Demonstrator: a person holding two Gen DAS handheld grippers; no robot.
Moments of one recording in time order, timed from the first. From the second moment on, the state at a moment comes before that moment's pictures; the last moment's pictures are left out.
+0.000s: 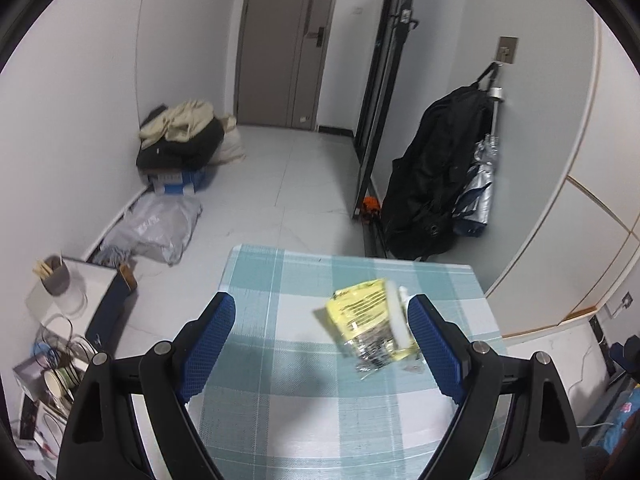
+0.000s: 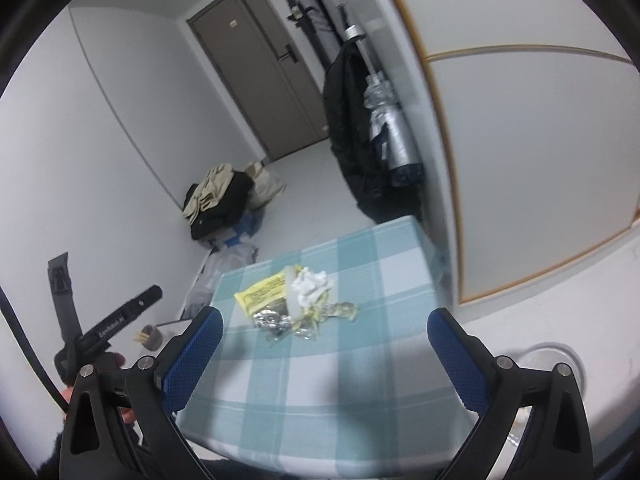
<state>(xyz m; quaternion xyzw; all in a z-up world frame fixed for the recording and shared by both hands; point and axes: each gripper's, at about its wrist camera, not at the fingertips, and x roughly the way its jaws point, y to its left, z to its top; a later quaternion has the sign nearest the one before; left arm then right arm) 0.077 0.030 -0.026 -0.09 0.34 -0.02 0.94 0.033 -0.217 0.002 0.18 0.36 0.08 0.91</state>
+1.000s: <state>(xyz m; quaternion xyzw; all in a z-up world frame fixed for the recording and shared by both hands) 0.136 0.054 -0.051 -0.17 0.44 -0.05 0.88 0.233 -0.143 -0.135 0.19 0.55 0.13 0.80</state>
